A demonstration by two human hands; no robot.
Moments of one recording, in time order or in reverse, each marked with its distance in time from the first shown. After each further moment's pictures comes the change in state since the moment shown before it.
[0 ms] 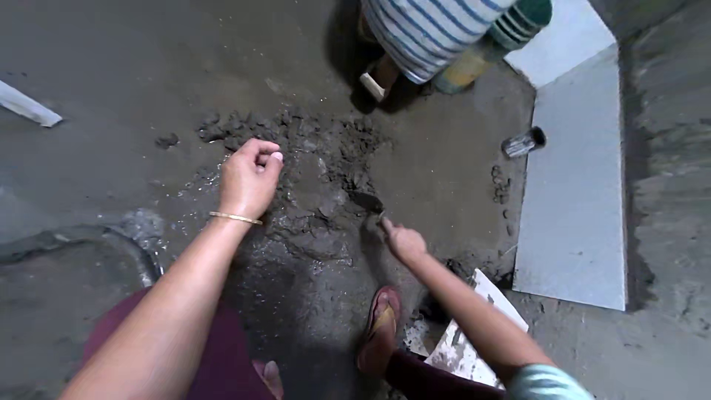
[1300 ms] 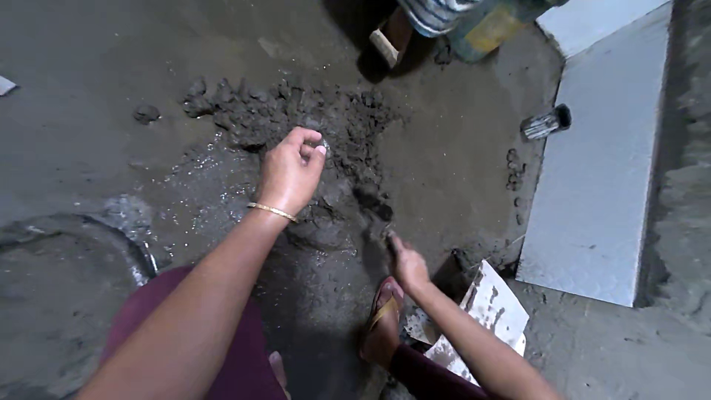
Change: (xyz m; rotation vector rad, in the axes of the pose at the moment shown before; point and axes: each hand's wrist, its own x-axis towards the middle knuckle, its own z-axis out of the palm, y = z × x) left_hand 0.015 0.016 0.047 -0.045 -0.147 -0.014; right_hand -0.018 -0.006 0.054 0.236 0.046 0.058
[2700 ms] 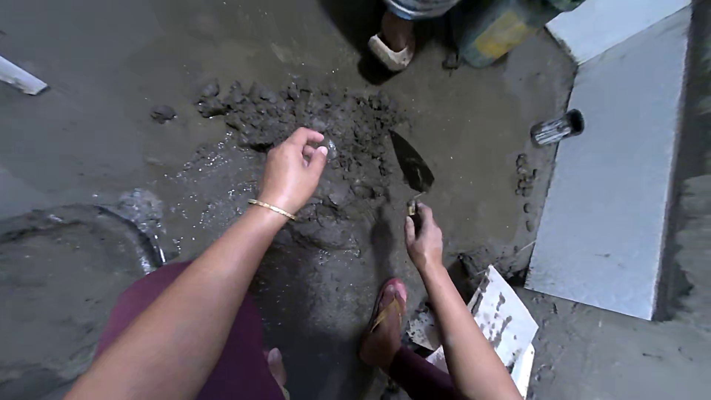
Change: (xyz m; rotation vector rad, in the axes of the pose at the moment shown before) left_hand -0.006 -0.001 -0.002 0.060 0.010 0.026; right_hand 0.029 0.016 -0.018 0.311 0.471 -0.115
